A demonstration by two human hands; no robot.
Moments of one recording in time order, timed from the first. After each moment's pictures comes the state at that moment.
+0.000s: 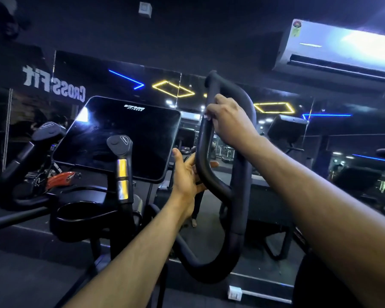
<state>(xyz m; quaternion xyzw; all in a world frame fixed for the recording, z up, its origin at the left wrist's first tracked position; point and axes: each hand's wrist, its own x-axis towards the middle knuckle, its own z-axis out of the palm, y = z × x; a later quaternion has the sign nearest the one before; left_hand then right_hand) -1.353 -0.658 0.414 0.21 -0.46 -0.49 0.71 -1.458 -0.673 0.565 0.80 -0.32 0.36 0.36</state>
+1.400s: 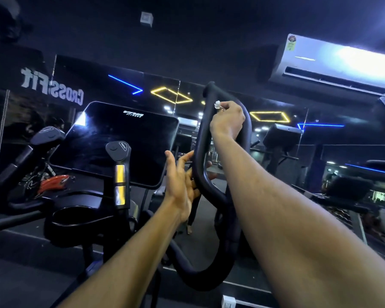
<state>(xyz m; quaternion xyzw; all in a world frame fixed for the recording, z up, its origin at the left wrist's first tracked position) -1.350 -0.645 0.421 0.17 -0.43 -0.52 0.72 -1.419 -0.695 0.584 0.55 -0.45 0.70 -0.02</state>
